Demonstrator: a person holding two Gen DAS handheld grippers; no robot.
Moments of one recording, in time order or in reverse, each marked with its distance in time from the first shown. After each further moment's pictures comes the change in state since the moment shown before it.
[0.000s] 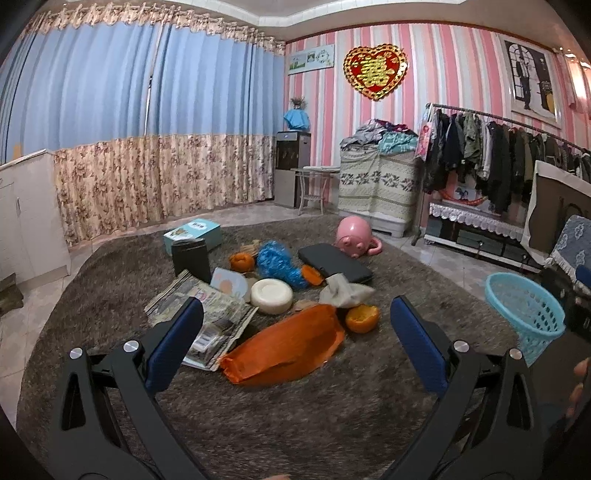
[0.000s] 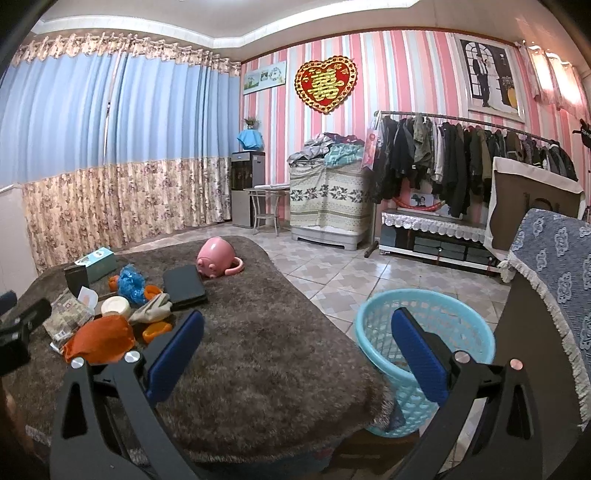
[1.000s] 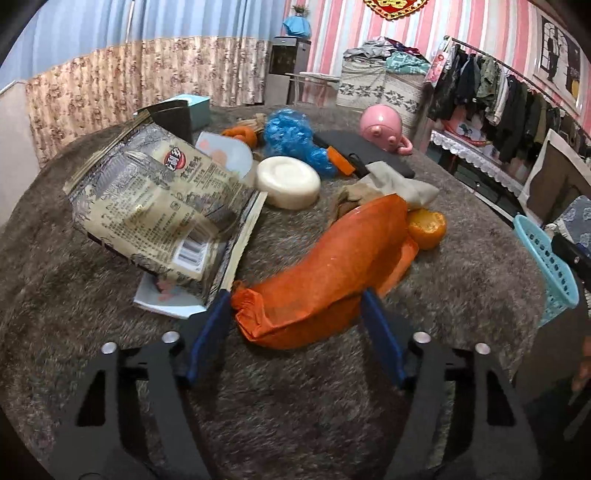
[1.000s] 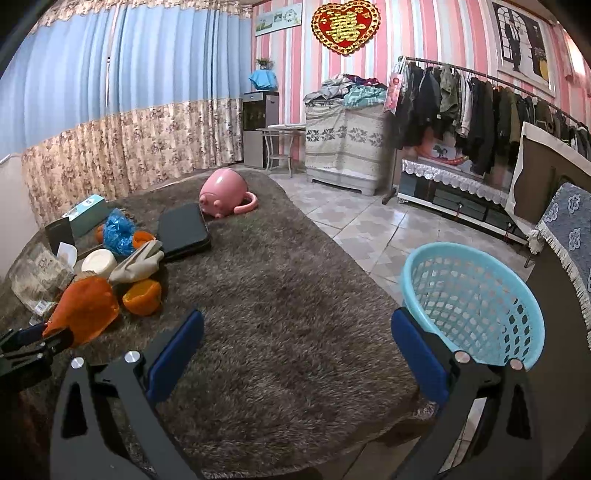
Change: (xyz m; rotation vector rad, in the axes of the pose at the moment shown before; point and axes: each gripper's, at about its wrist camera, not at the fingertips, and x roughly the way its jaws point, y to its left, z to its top) left arm 0.109 0.037 -0.052 -0.063 0.379 -0.096; right arm 0.087 0.025 -0.024 -0.034 0.245 0.047
